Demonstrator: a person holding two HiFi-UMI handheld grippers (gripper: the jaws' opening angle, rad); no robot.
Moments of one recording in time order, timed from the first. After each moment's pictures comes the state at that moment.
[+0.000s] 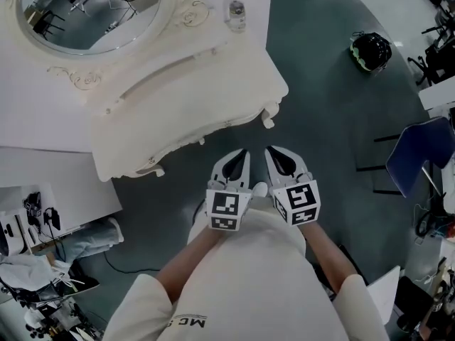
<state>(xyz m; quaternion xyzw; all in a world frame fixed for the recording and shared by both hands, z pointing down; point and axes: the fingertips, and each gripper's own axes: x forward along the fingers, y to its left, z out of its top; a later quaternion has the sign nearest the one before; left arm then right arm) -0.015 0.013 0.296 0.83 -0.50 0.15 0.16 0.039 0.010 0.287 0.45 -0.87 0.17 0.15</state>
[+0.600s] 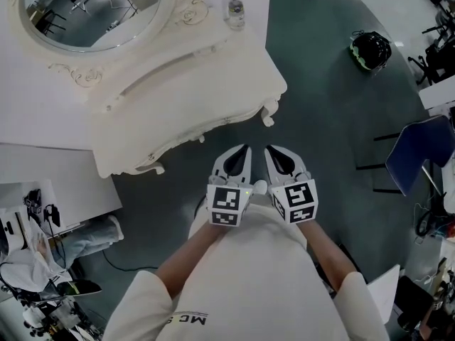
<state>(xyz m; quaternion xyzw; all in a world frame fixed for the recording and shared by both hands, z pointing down) -0.007 0.014 0.292 0.84 -0.50 0.15 0.16 0.044 0.021 0.294 0.45 -0.86 0.17 0.16</state>
